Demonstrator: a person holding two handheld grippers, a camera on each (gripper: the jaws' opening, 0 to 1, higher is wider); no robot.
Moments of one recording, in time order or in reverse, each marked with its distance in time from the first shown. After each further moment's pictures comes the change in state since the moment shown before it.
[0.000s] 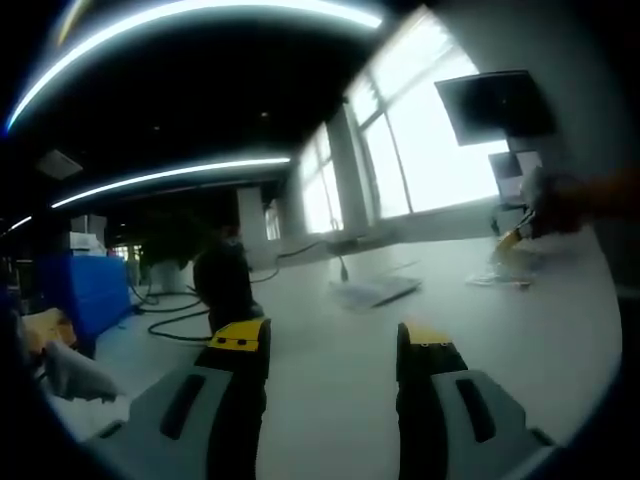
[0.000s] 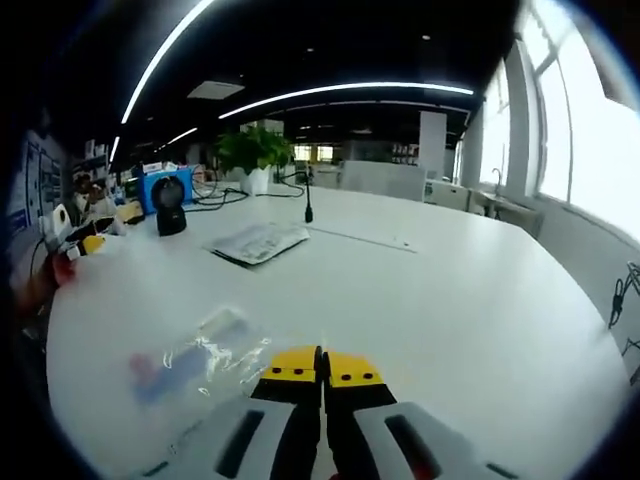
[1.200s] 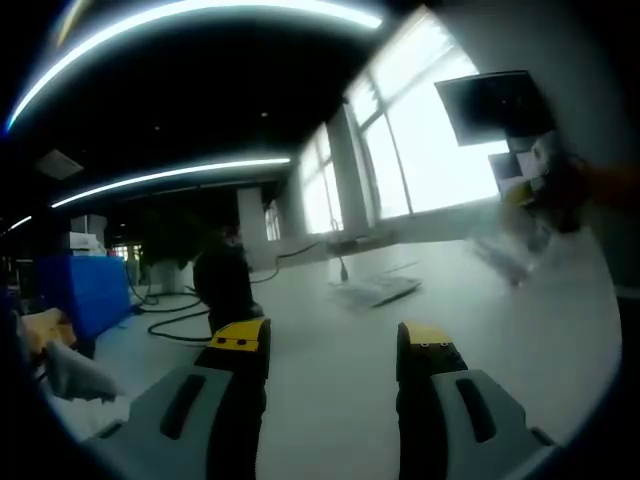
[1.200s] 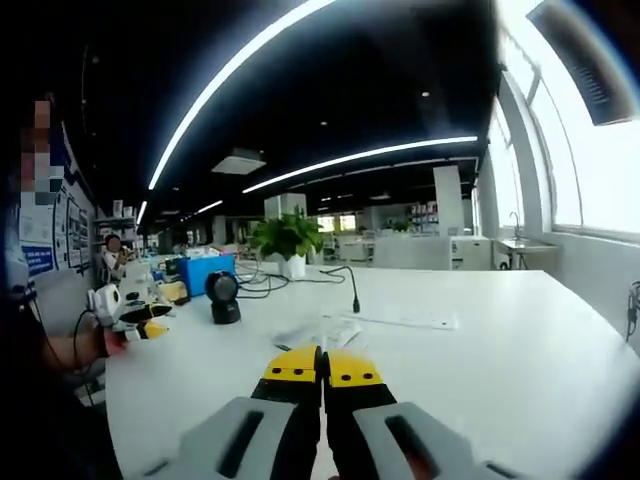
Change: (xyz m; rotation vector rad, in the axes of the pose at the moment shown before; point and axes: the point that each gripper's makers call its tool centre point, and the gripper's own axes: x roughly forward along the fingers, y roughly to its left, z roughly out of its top) left arm -0.001 0.001 -0.001 -0.001 -0.002 0.002; right arm -0.066 0.064 0.092 0.072 -0.331 0.123
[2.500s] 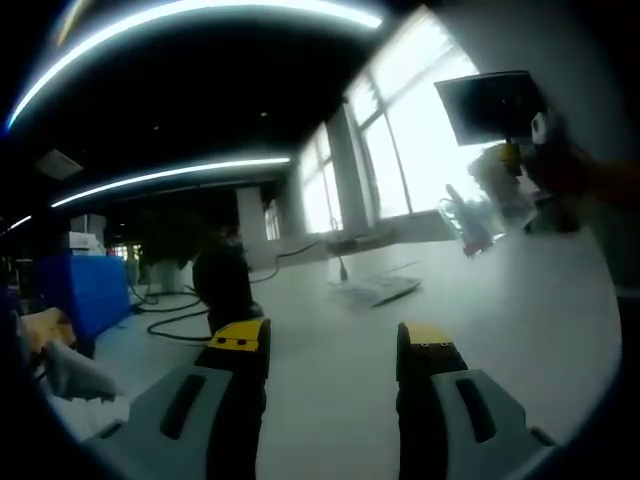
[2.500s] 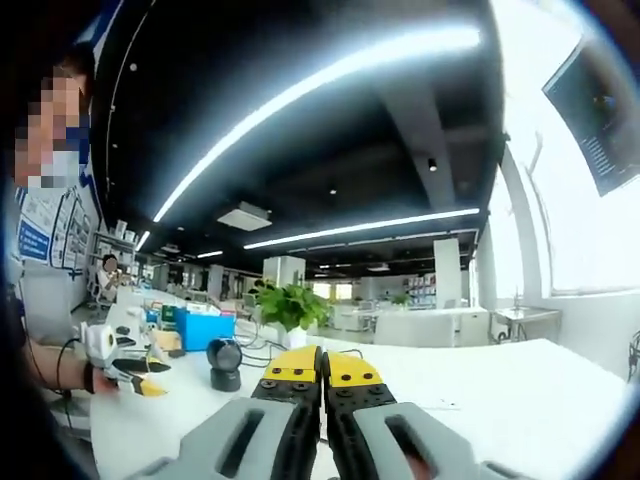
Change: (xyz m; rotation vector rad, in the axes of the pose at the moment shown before) left arm 0.003 0.002 -0.002 -0.001 0.001 -0.001; right arm 0.022 0.039 0.078 -0.080 -0.294 -0.028
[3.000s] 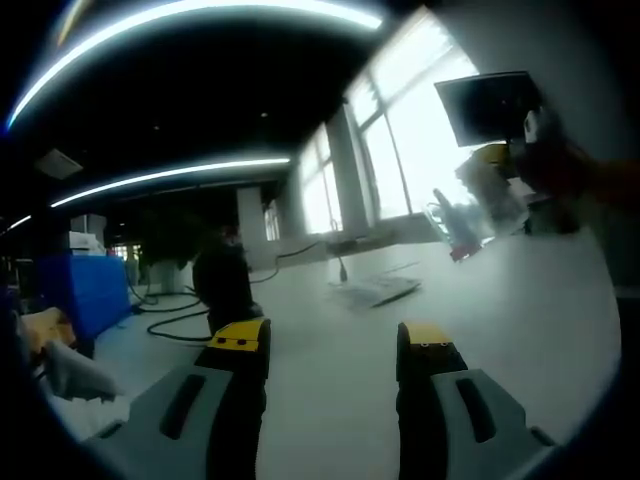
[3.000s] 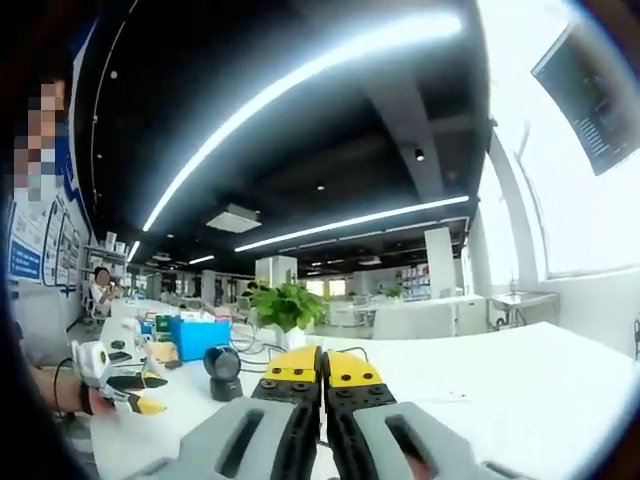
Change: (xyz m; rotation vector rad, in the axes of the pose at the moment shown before) left arm -0.001 0.000 0.001 -0.001 -0.003 -0.001; right arm 0.020 0.011 -0.007 0.047 0.005 -0.042
